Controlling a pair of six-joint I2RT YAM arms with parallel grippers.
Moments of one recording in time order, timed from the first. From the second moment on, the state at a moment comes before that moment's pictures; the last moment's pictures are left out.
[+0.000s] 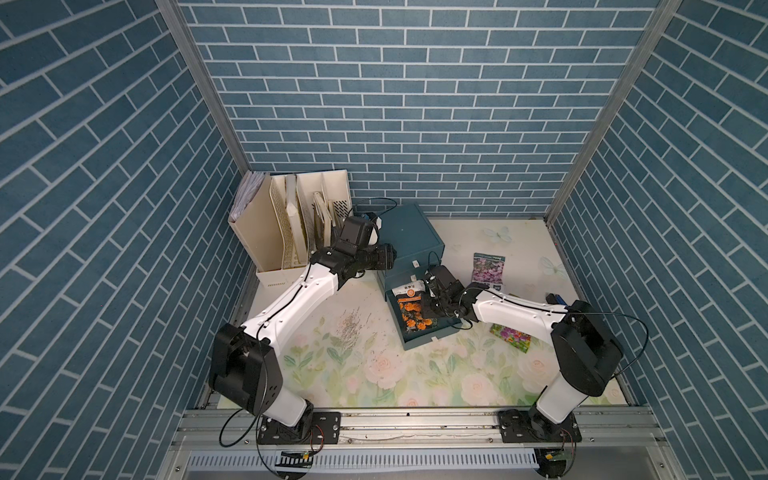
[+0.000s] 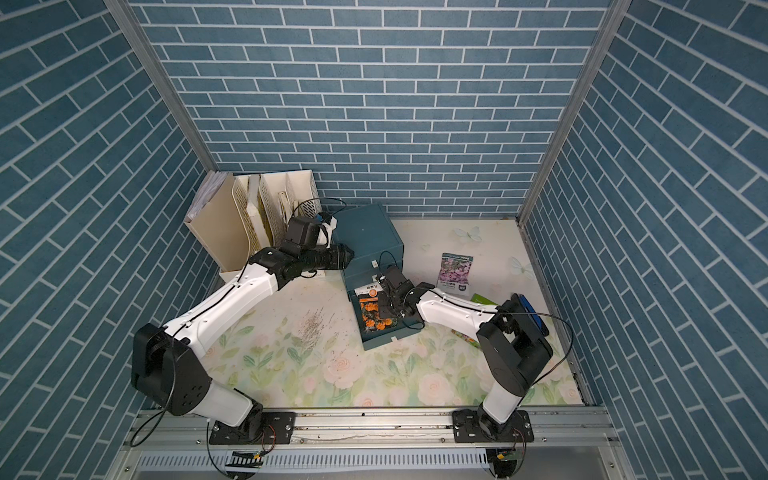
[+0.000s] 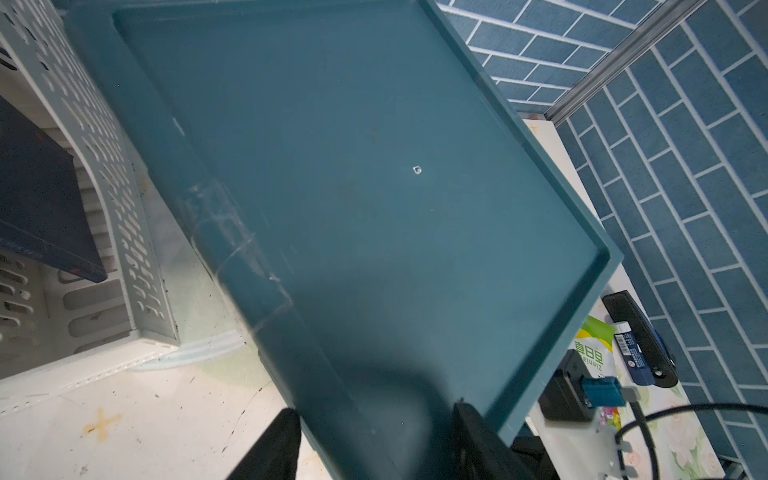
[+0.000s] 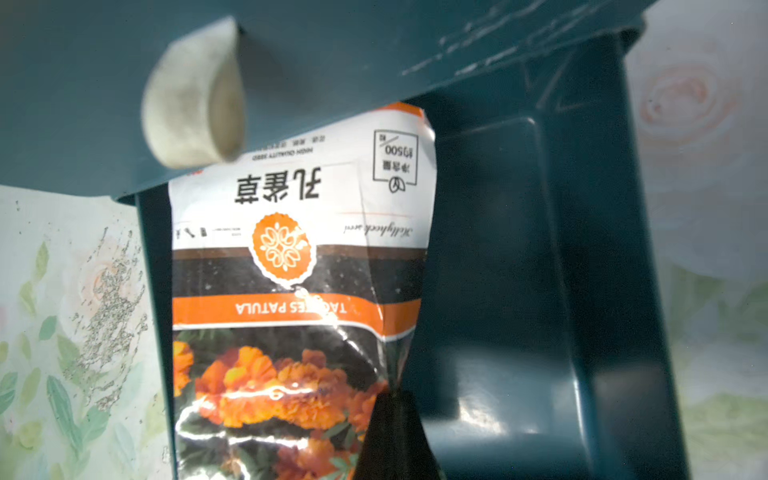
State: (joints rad) left arm -0.47 1.53 1.33 -0.50 0.13 -0.38; right arm 0.82 1.68 1.07 -0.41 0.05 0.58
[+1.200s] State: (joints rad) left arm -0.47 1.53 1.33 -0.51 0.13 -0.37; right arm 0.76 1.36 0.99 -0.65 0.02 0.58
